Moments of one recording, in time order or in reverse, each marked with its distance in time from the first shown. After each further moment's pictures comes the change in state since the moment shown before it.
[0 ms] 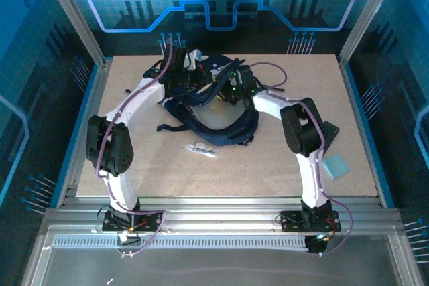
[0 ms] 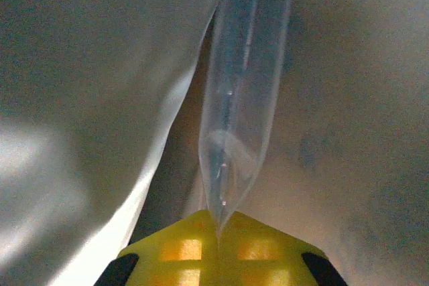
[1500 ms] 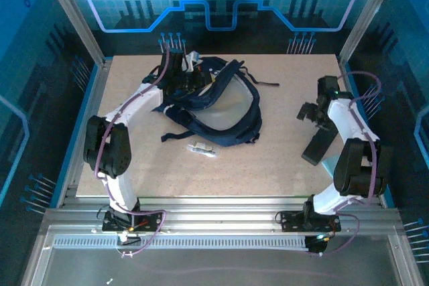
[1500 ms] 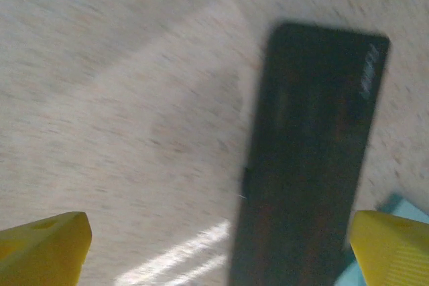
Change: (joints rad) left arm 0.023 -0.025 -0.122 0.183 0.037 -0.066; right arm -0.577 -0.671 -0.455 -0.899 0.544 -0.657
